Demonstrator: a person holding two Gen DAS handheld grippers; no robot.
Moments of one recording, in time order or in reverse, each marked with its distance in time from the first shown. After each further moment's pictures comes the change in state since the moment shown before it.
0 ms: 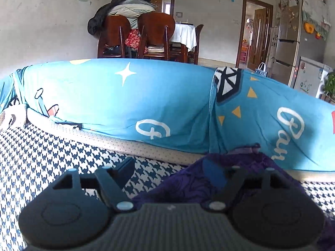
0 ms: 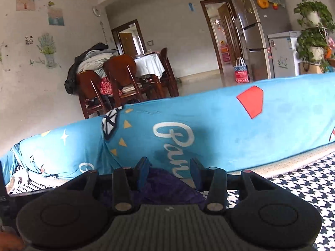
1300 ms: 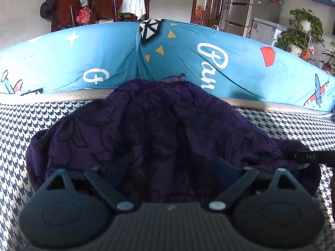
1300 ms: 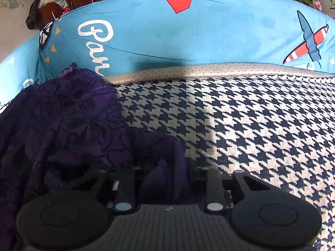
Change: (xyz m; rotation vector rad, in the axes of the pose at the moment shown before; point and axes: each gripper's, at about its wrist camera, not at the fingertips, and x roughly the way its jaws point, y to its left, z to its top) left arm -0.071 -0.044 -0.082 0.149 0.199 -0.217; right arm -0.005 -0.097 -0.072 -0.037 0.409 -0.188
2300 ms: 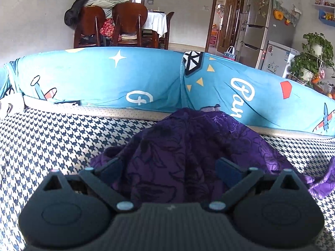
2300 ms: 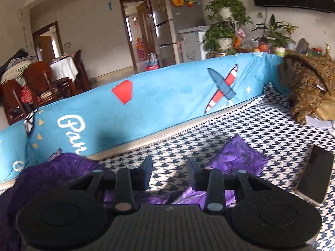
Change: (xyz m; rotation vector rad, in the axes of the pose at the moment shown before) left arm -0.060 0.076 0.009 -0.073 -0.101 0.059; right arm -0.132 0.009 -0.021 0.250 -0.352 -0.237
